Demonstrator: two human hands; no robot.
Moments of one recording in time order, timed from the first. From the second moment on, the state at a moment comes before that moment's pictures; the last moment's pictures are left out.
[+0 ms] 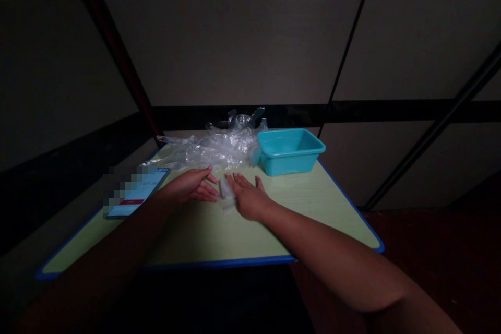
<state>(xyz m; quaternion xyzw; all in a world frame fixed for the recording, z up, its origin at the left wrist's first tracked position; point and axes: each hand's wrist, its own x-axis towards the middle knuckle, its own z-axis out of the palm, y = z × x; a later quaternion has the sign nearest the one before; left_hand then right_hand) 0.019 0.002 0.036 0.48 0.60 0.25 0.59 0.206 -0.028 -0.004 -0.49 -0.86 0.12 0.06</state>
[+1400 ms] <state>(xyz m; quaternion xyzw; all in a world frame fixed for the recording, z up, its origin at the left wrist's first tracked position) 0.006 0.009 0.021 0.66 0.49 0.18 0.54 0.205 -0.027 0.006 -0.43 -0.90 0.11 -0.01</state>
